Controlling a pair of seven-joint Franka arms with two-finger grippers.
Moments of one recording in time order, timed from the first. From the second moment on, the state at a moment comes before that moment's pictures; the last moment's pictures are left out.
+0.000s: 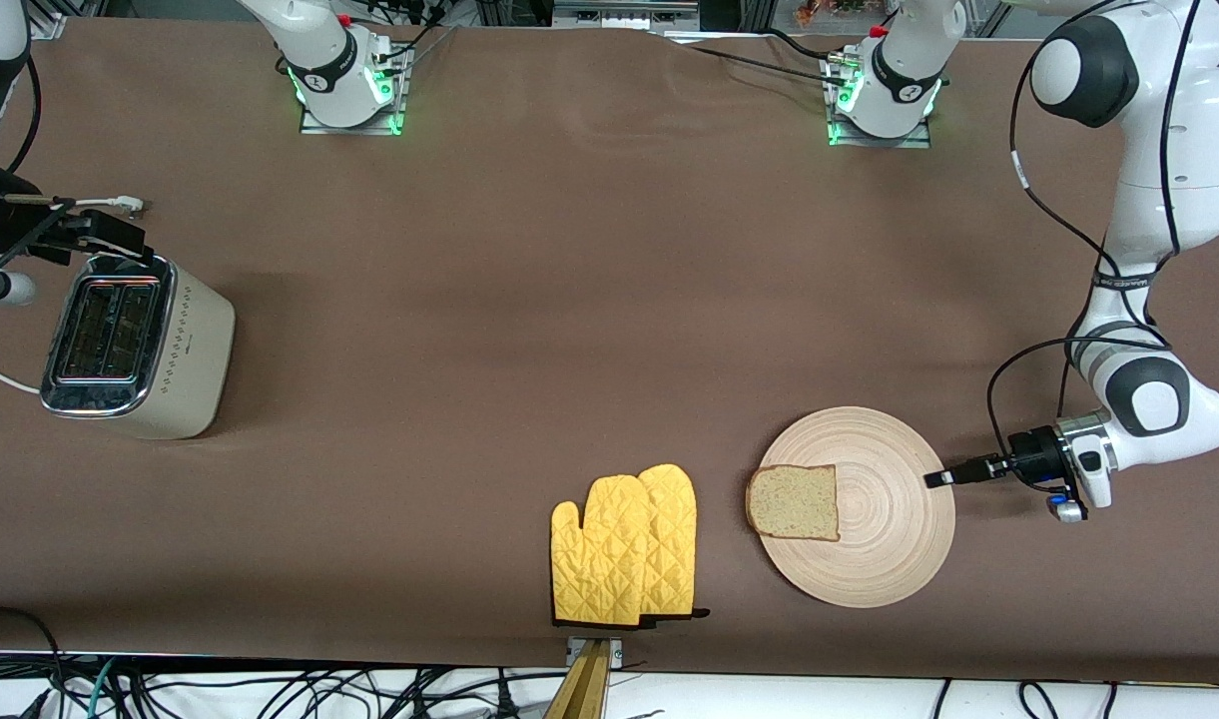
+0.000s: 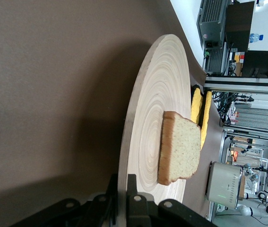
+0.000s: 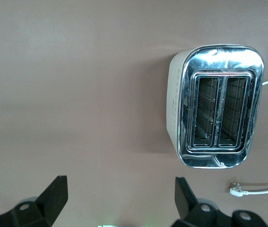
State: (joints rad) left arm 0.30 0.98 -0.03 -1.35 -1.12 1.89 0.61; right arm -0.02 0.09 -0.03 -1.59 0.00 1.54 -0.04
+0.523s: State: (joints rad) left arm 0.29 0.97 -0.13 -1.32 -1.11 1.68 0.61; right arm -0.02 0.12 -0.03 -1.59 0.00 1.55 -0.04
